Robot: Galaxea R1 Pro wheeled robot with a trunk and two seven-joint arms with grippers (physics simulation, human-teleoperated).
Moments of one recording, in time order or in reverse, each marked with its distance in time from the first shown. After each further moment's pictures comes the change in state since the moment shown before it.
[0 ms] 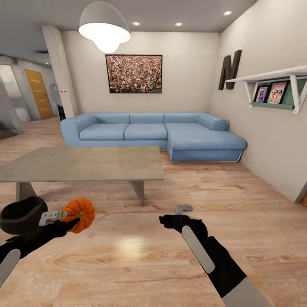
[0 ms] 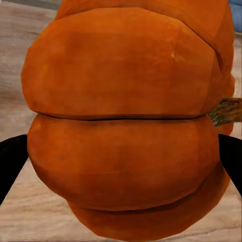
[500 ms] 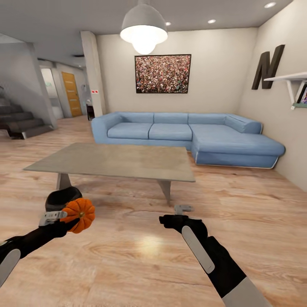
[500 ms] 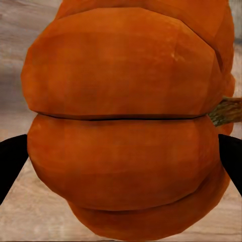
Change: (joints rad) left arm 0.000 0.000 0.000 0.001 -0.001 0.001 0.000; right arm 0.000 0.000 0.001 -0.001 0.000 0.000 0.000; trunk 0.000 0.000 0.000
